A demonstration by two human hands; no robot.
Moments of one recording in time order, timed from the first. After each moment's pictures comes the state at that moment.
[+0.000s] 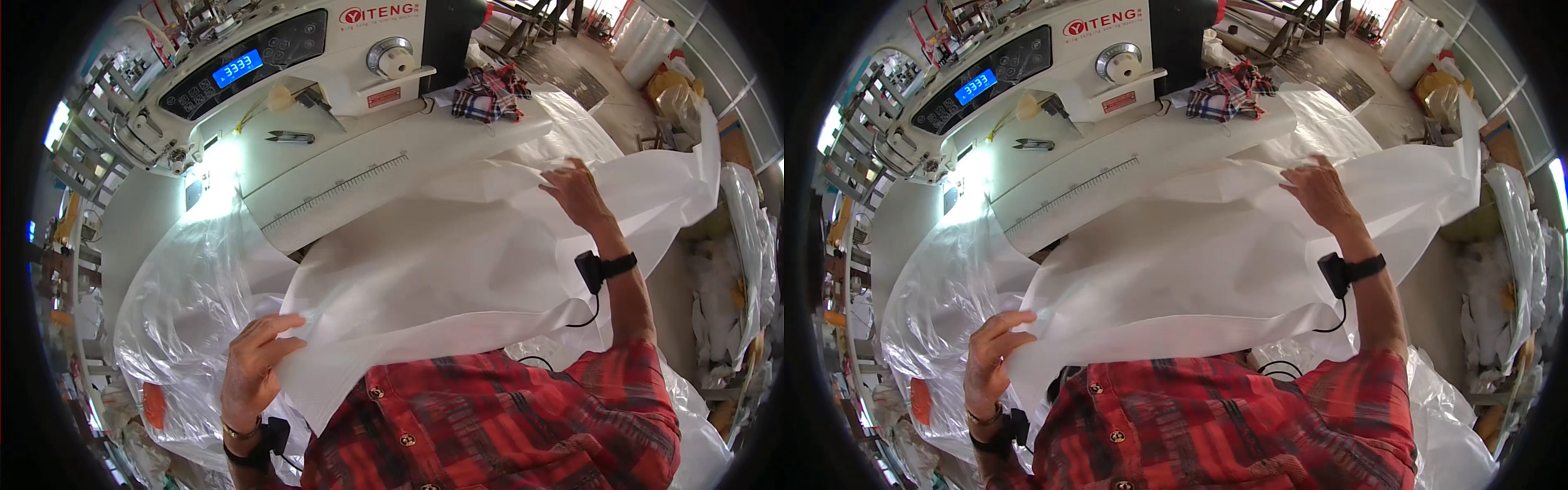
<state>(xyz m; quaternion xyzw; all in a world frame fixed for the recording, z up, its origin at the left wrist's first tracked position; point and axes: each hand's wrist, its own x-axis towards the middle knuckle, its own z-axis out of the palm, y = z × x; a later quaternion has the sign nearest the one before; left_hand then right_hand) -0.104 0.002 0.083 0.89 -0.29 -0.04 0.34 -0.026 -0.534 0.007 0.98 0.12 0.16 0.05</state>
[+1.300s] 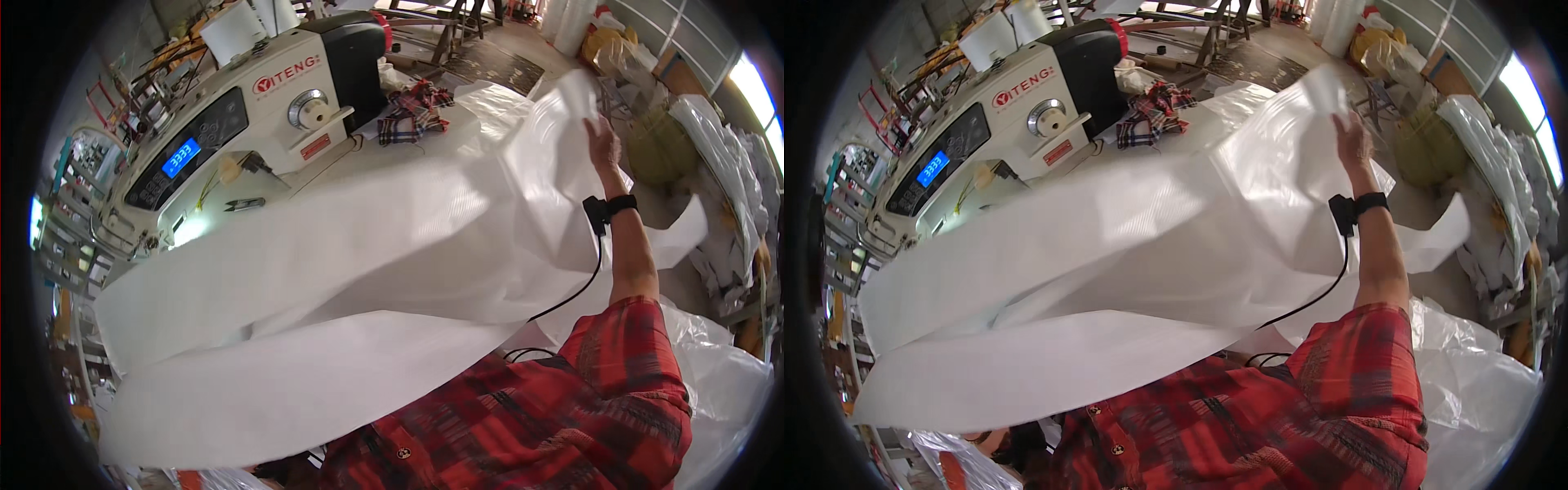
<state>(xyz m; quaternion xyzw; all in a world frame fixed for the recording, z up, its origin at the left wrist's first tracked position) -0.055 0.054 0.031 0.77 0.04 0.53 0.35 -0.050 -0.749 0.006 0.86 -0.34 0.36 -0.05</state>
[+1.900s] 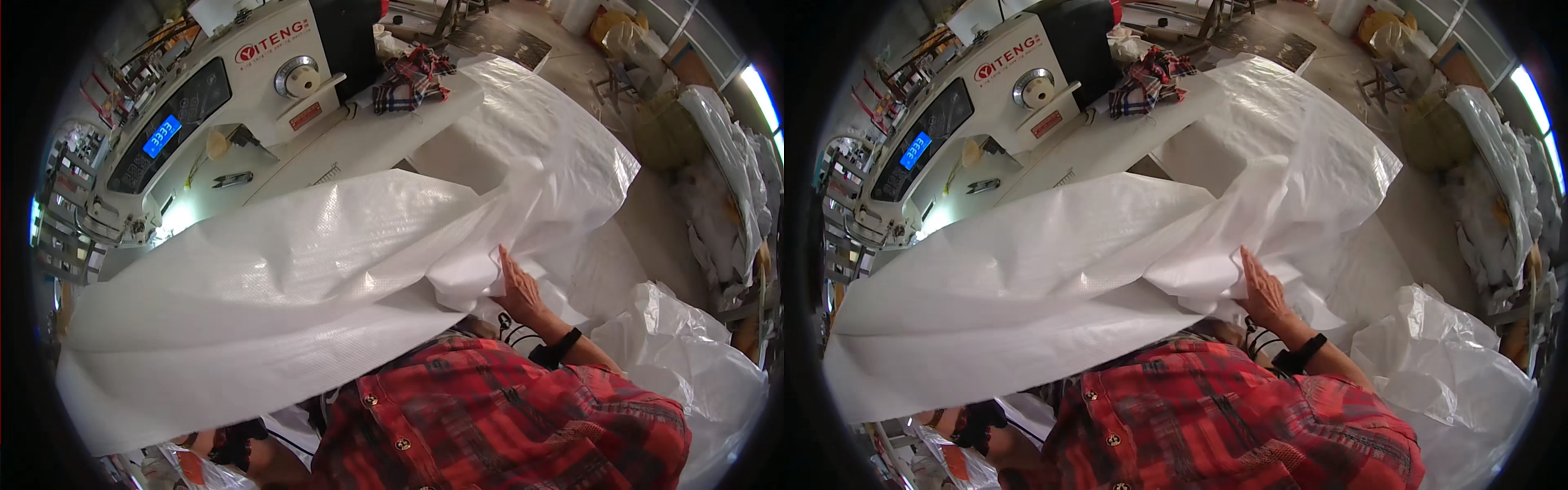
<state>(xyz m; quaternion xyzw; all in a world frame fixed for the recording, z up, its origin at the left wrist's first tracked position) -0.113 0.084 0.009 0.83 0.03 0.43 0.35 -0.210 -0.439 -0.128 0.97 -0.17 -0.04 -0.18</state>
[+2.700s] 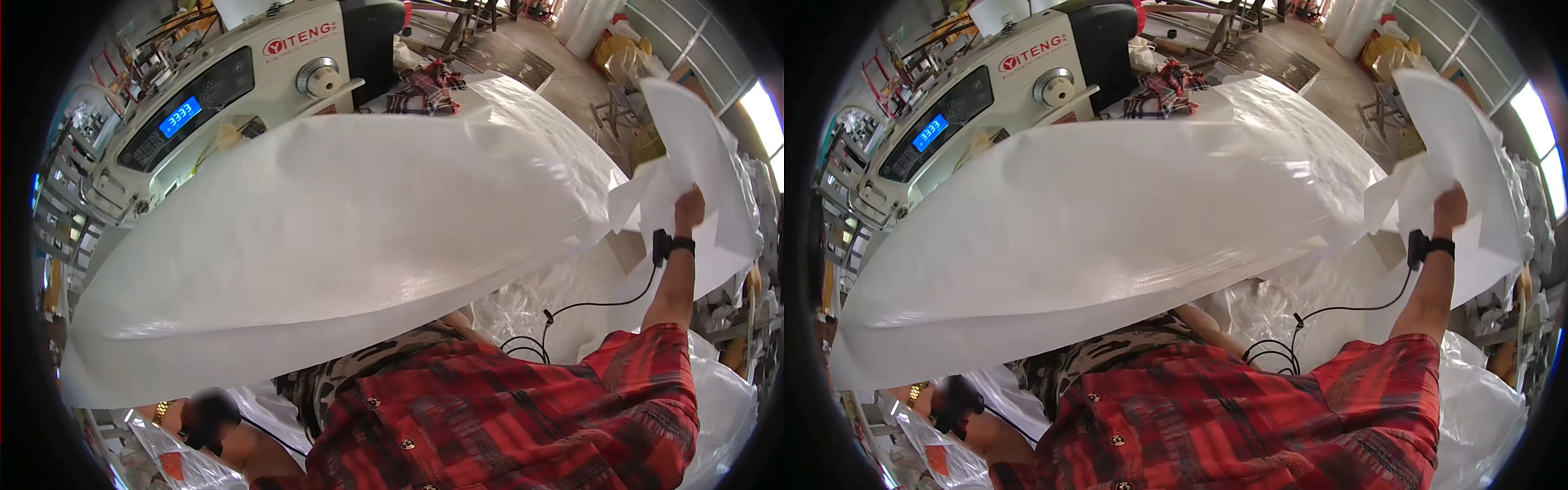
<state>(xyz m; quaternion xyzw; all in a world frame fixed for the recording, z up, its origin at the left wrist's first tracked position) -0.166 0.119 -0.039 0.83 0.05 0.35 0.43 -0.330 -0.962 0.062 0.78 -0.48 0.36 0.20</state>
